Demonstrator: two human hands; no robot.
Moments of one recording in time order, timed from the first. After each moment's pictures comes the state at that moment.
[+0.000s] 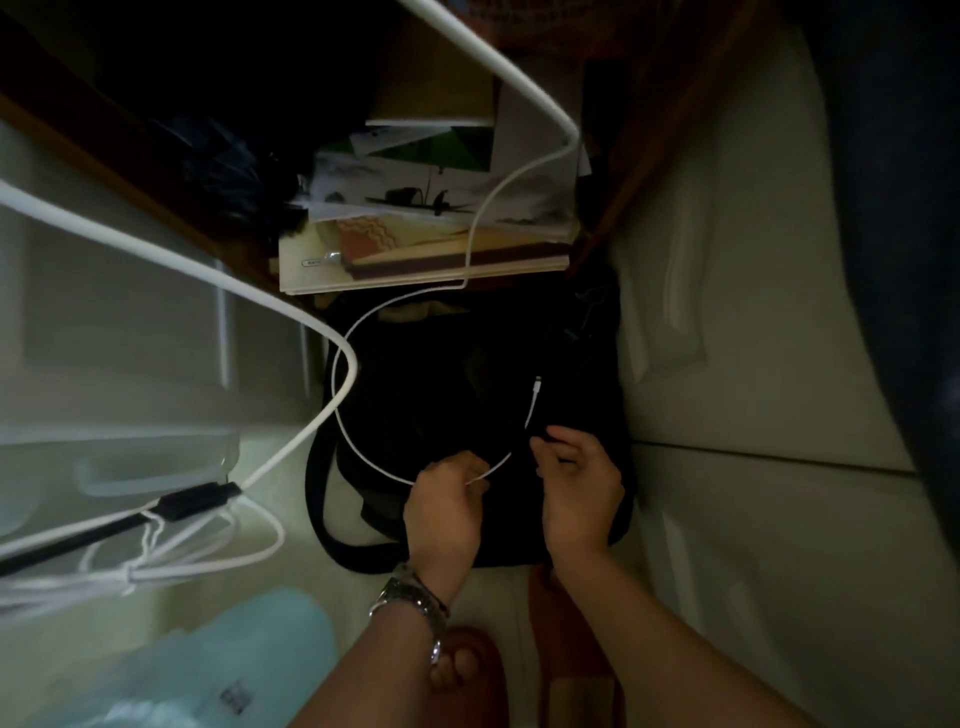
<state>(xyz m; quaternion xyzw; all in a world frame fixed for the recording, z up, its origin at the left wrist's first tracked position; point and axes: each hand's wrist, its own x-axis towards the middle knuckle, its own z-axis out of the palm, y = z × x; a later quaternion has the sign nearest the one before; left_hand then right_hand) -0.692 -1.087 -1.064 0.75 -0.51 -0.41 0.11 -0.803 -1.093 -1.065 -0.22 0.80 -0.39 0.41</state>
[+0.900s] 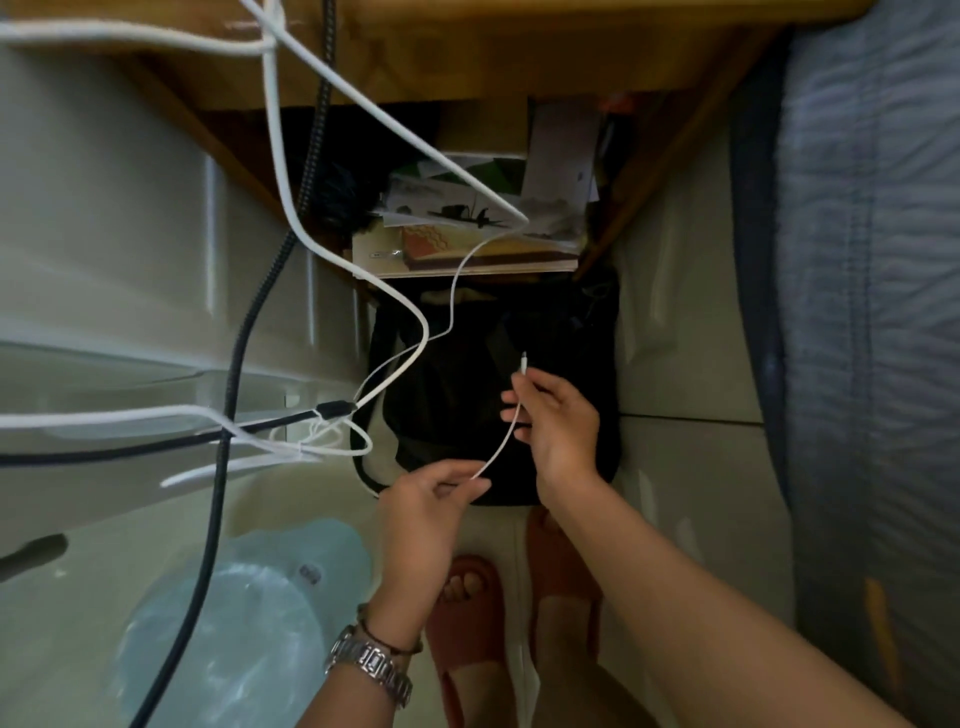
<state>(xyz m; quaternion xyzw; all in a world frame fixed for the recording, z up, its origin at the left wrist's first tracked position) -0.666 -1.043 -0.937 0.76 -0.34 -0.50 0.25 -0.777 -1.119 -0.947 -0.10 0.69 -0.38 0.60</state>
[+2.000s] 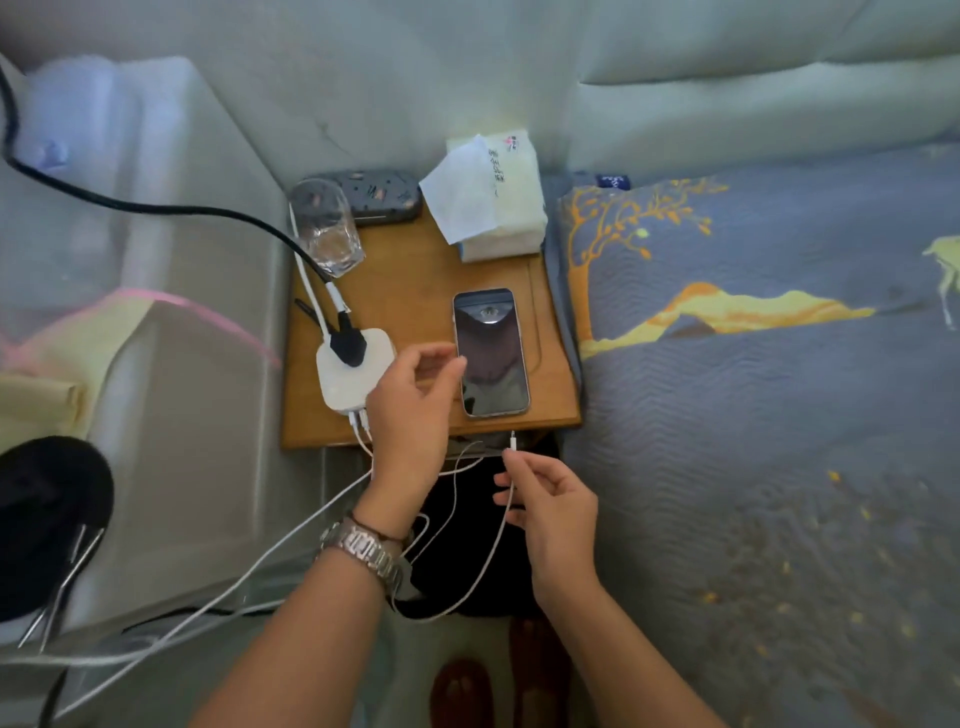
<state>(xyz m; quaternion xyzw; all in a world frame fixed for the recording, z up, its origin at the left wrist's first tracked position) -0.692 -1.275 -0.630 0.72 -0.45 -0.36 0.39 -0.805 -1.203 -0.660 -0.13 0.66 -0.44 0.60</state>
